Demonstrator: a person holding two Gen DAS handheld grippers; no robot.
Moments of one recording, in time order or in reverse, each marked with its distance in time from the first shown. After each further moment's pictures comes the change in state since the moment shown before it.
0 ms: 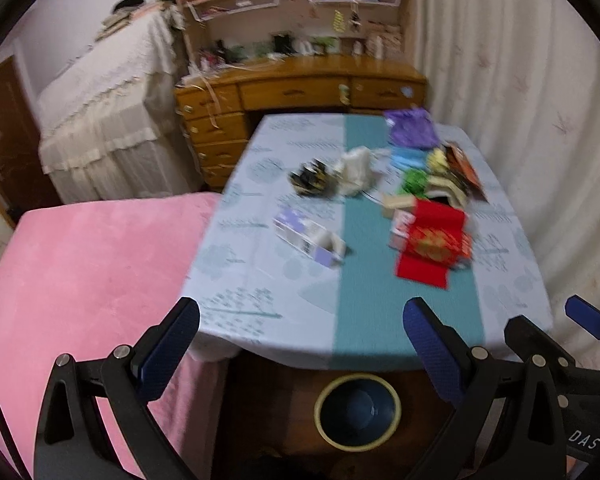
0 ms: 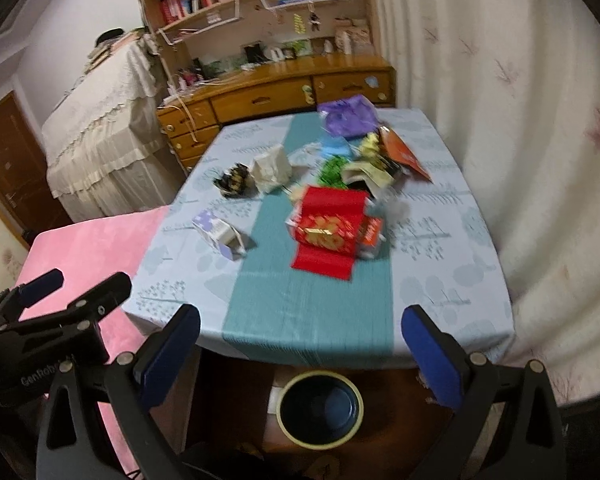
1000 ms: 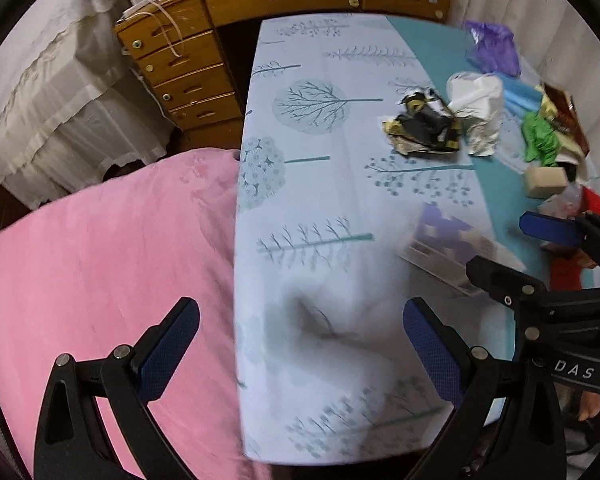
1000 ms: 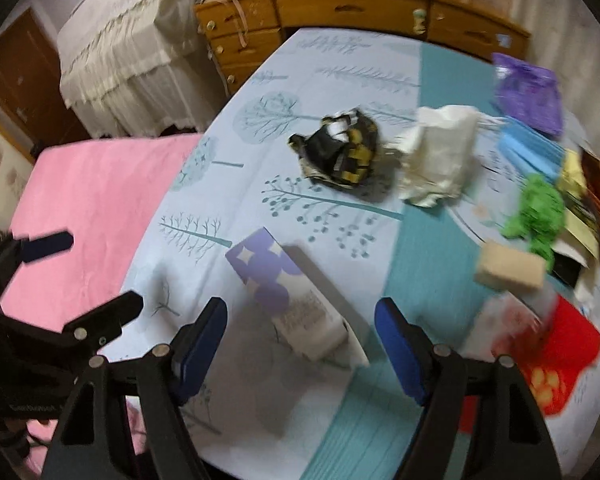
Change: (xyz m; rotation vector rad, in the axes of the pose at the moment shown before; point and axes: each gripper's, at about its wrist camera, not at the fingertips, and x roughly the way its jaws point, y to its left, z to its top) left arm 0.283 0.125 0.091 0.187 0.370 -0.090; right arm 0.286 0.139 0.101 -0.209 0.362 0.086
